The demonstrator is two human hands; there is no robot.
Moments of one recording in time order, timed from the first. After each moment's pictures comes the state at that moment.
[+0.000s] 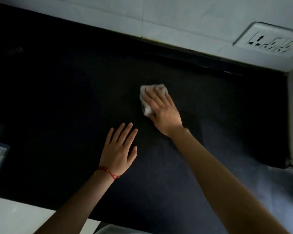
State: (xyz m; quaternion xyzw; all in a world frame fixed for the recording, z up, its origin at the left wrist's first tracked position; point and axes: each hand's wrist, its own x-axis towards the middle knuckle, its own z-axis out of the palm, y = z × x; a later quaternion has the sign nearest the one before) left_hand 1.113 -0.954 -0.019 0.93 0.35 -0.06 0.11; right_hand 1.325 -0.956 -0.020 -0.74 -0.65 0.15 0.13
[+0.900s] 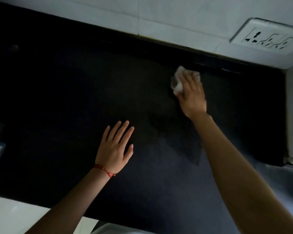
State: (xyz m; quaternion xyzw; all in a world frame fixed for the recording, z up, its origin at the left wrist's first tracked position) left_hand 1.113 -0.954 -0.022 0.93 0.35 -0.06 0.12; right_hand 1.409 -0.964 -0.015 -0.84 -0.52 0.12 0.13
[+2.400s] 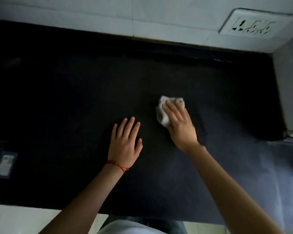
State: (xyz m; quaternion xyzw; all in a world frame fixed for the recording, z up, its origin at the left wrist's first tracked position) left_hand 1.111 -0.955 -0.024 0.93 0.34 -0.01 0.13; right_hand 1.303 -1.043 -0.016 -0.81 -0.53 0.13 0.20
